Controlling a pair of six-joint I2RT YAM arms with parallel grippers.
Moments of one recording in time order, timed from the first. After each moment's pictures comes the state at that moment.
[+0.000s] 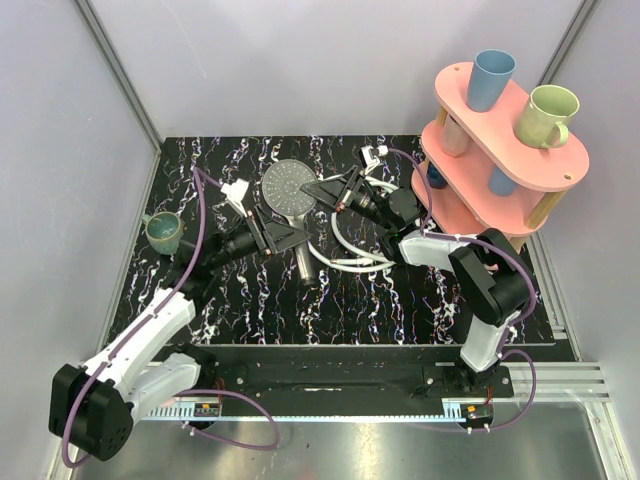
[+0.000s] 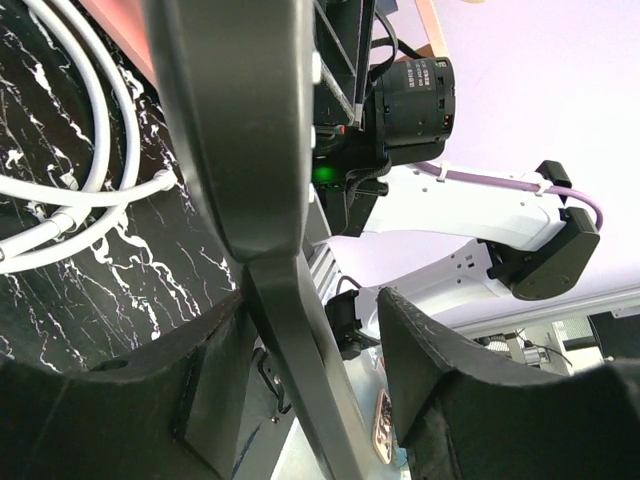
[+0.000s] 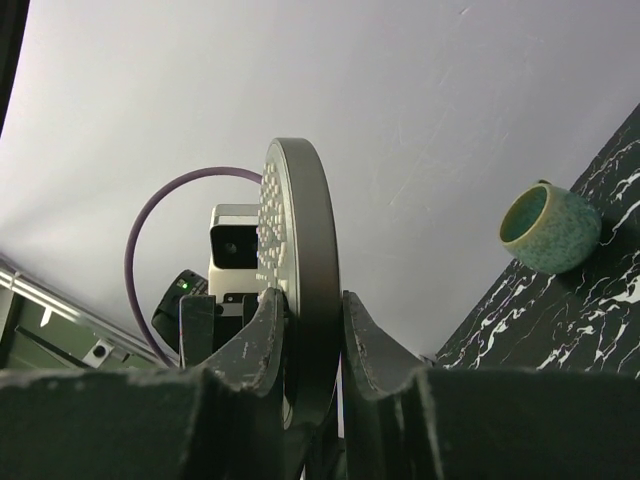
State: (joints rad) left arm -0.41 0.93 0.62 0.31 0.67 -1.05; right arm 0.58 1.79 0.96 1.28 -0.53 1.37
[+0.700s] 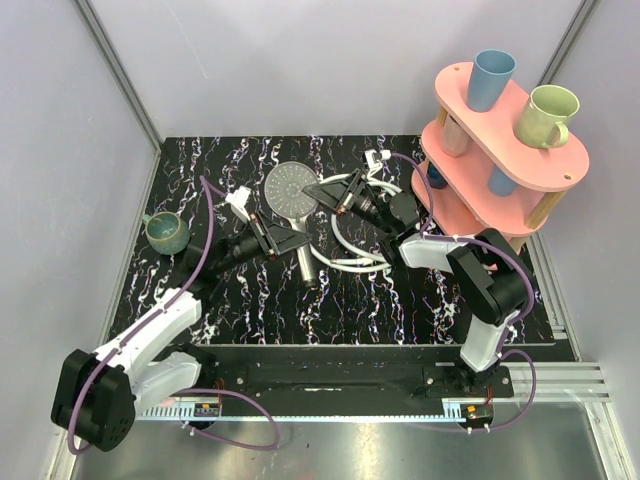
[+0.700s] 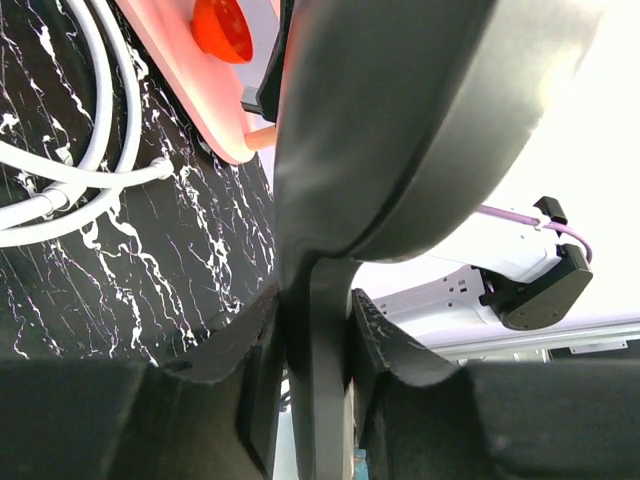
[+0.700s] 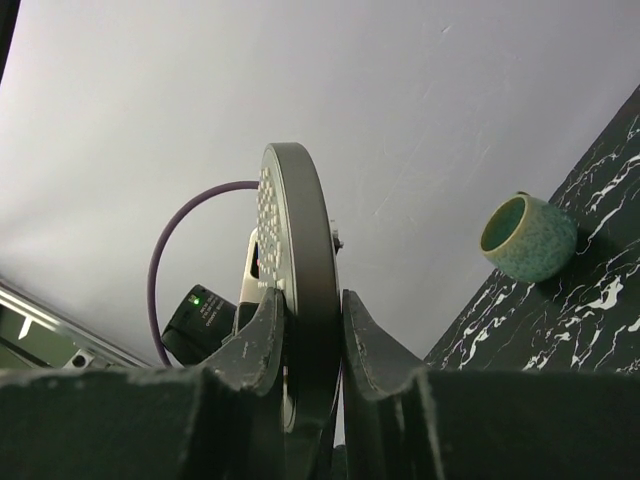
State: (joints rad) left arm -0.42 0.99 0.54 0.43 0.63 -1.18; right arm 0.59 1.81 0.93 1.31 -0.50 1.35
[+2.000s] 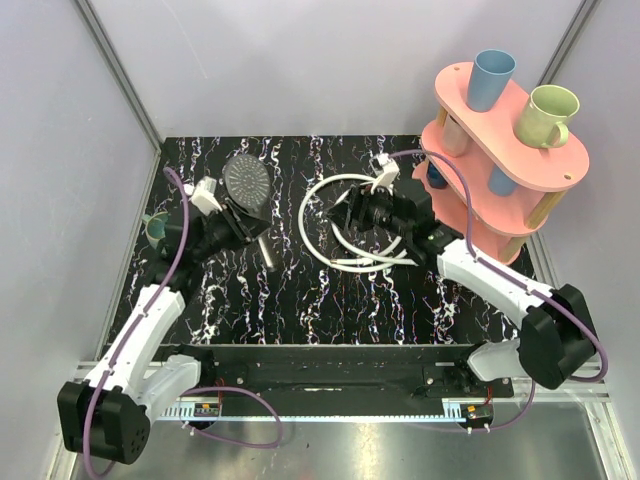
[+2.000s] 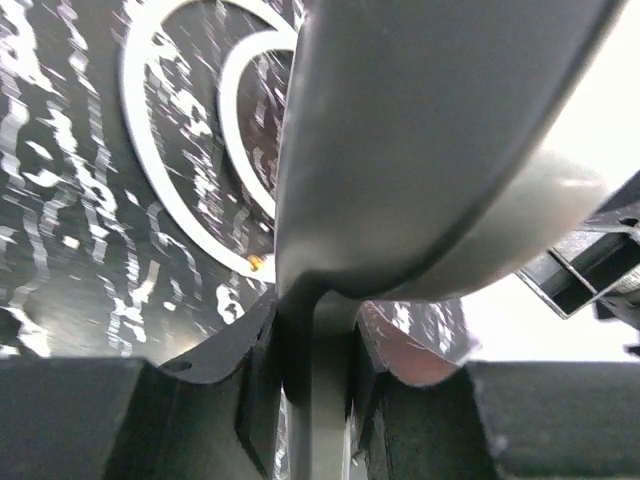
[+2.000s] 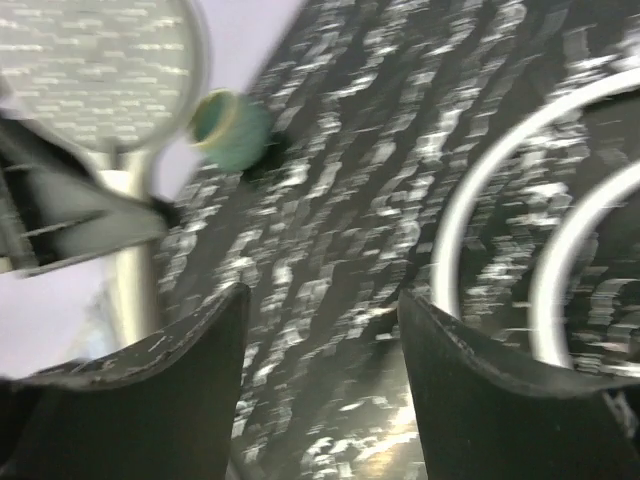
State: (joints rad) left arm -0.21 0.92 0.66 -0.04 0.48 -0.82; right arm 0.60 1.36 0.88 0.34 -0.36 0.62
